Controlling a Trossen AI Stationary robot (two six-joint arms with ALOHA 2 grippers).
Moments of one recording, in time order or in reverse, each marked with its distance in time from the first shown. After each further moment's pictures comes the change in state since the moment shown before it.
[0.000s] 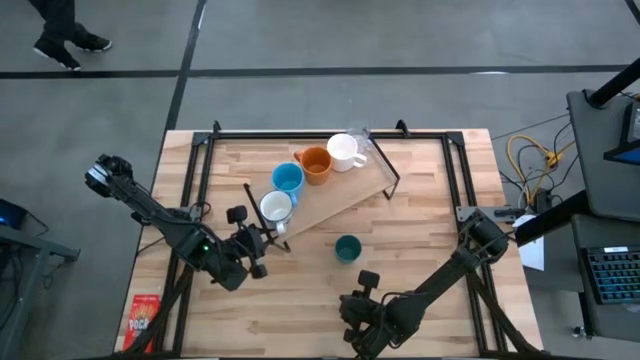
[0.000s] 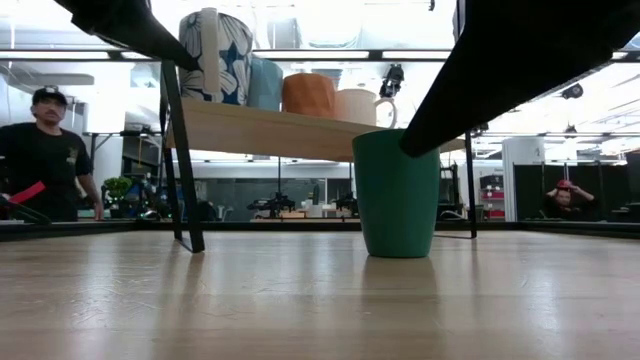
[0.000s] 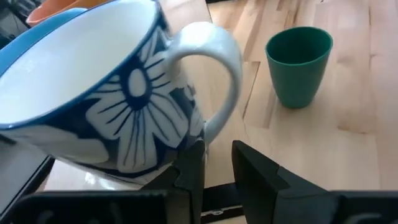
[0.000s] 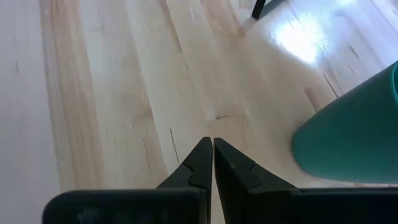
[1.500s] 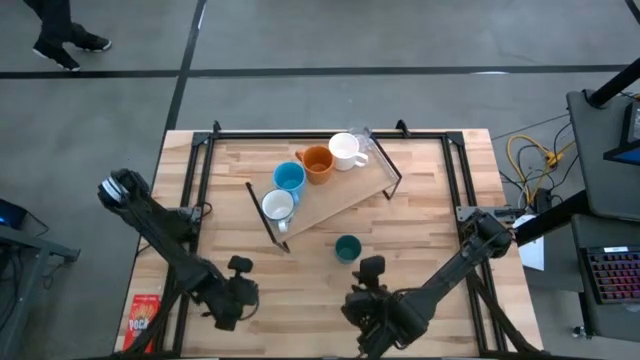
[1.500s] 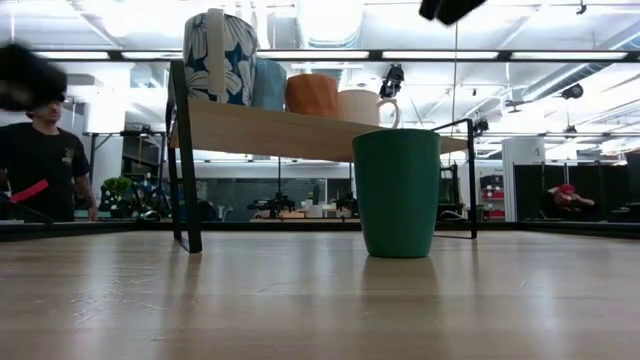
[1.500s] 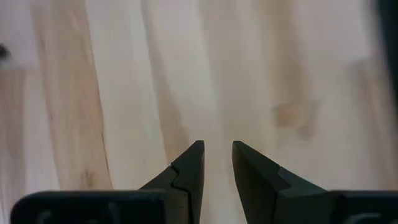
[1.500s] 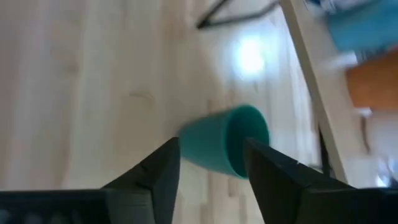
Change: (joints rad) left arm -0.204 0.207 -0.006 0.011 0.728 -0.090; right arm -0.002 -0.032 0.317 -0.591 0.045 -0.298
